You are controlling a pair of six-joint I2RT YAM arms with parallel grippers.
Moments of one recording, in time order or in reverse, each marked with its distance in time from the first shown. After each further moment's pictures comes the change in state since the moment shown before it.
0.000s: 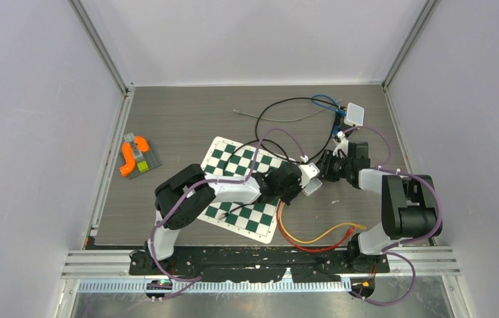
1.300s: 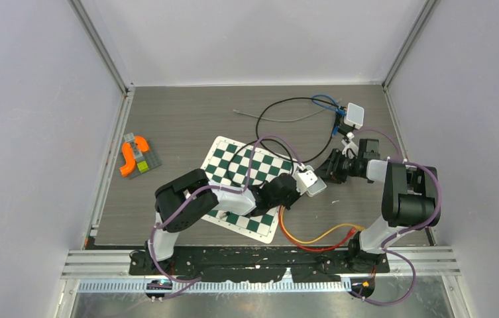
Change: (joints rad) left arm -0.047 -0.012 -0.175 0.349 -0.091 0.052; right arm -0.142 0.098 0.102 -0.186 -0.154 0.017
